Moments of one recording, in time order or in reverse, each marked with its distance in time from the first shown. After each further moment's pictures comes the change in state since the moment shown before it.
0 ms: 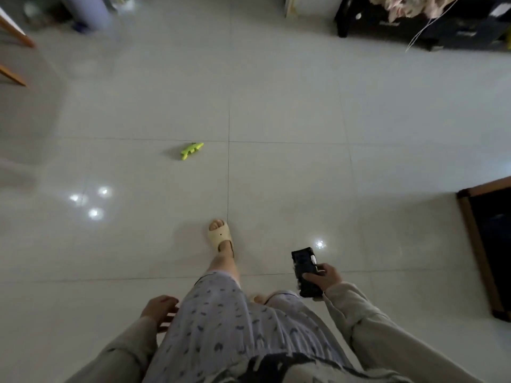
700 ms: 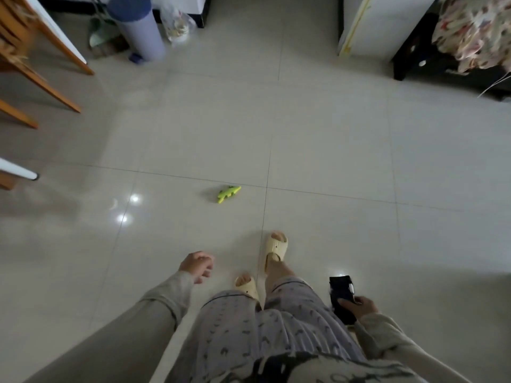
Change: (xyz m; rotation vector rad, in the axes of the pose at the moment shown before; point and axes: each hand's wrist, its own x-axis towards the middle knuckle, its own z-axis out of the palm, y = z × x) left_hand 0.040 0.329 -0.128 0.039 0.014 0.264; right_hand 0.118 -0.234 0.015 -0.188 0.094 0.095
